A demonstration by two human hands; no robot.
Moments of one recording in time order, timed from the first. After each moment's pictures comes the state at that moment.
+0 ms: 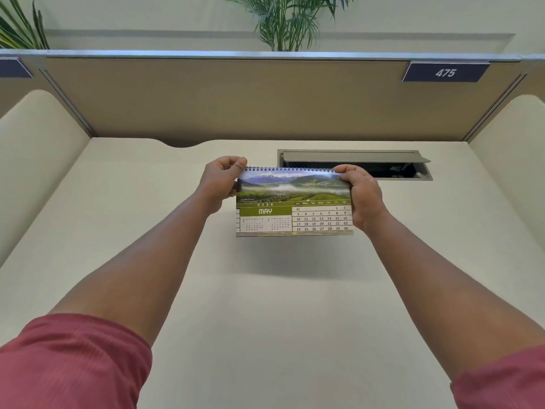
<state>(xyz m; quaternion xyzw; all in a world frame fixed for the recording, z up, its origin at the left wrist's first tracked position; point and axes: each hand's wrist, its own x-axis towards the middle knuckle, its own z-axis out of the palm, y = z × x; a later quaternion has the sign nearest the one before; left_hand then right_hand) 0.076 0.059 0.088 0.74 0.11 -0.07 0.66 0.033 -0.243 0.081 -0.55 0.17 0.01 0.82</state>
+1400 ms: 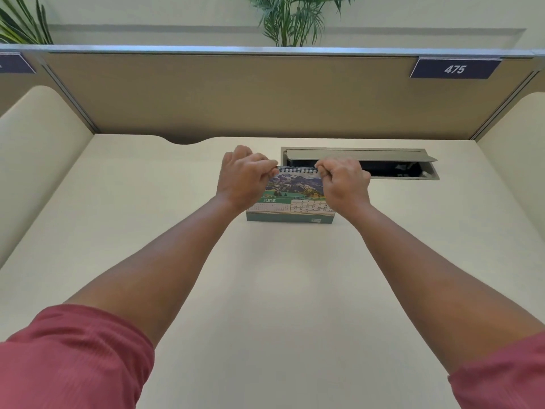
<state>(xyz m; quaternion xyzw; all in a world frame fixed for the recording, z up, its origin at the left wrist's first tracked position) 0.062 0.027 0.096 0.94 -0.21 0.19 0.18 0.052 -0.214 0.075 -0.95 -0.02 -0.15 0.27</state>
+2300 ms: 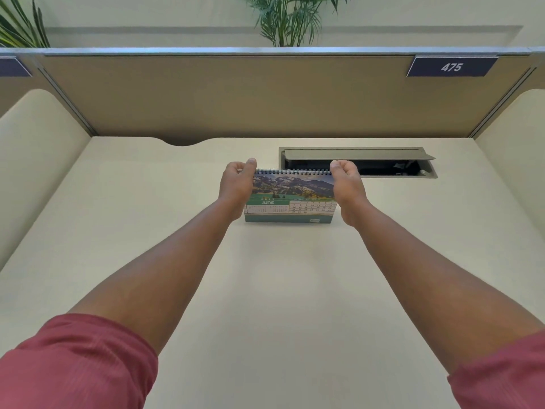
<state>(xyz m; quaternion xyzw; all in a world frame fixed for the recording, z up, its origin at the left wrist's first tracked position) 0.074 0.018 0.073 0.75 0.18 -0.04 0.64 0.058 -0.217 0.066 -0.73 0.19 0.01 0.66</state>
